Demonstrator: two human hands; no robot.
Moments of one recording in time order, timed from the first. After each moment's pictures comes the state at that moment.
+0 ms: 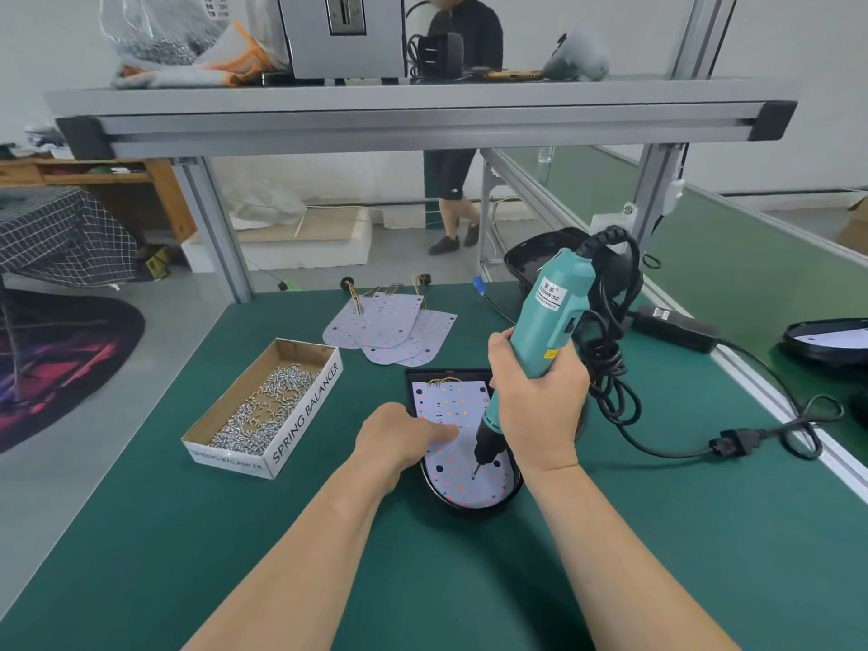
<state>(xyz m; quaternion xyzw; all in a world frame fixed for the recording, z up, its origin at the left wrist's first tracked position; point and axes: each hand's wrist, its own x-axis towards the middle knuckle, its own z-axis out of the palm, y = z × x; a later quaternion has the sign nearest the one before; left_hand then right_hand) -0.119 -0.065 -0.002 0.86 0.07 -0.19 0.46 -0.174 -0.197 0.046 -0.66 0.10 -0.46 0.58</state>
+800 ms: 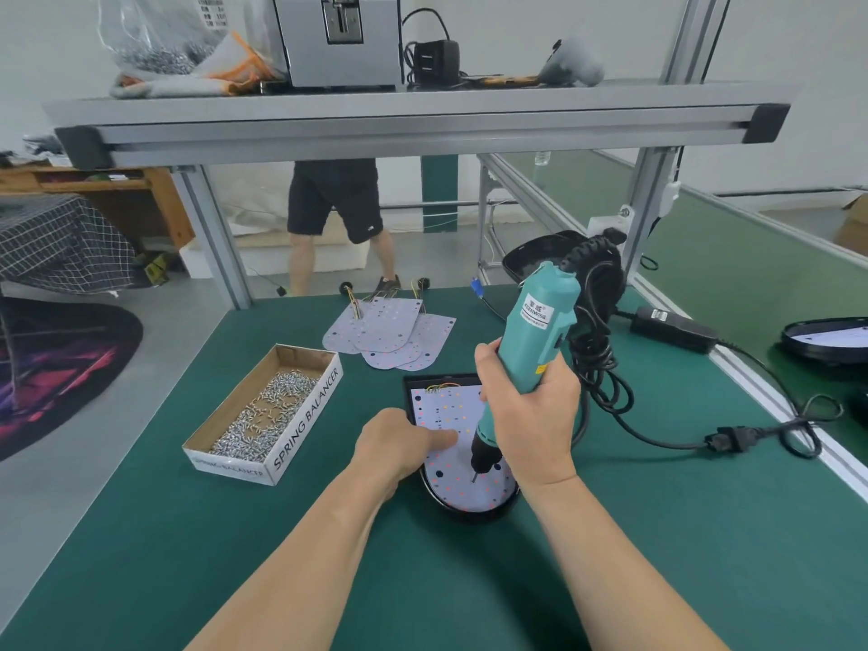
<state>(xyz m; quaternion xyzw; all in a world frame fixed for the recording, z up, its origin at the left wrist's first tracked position) -0.122 -0.062 0.002 0.86 0.04 -0.19 0.46 -0.183 -0.189 0.046 -0.67 0.07 -0.43 0.61</state>
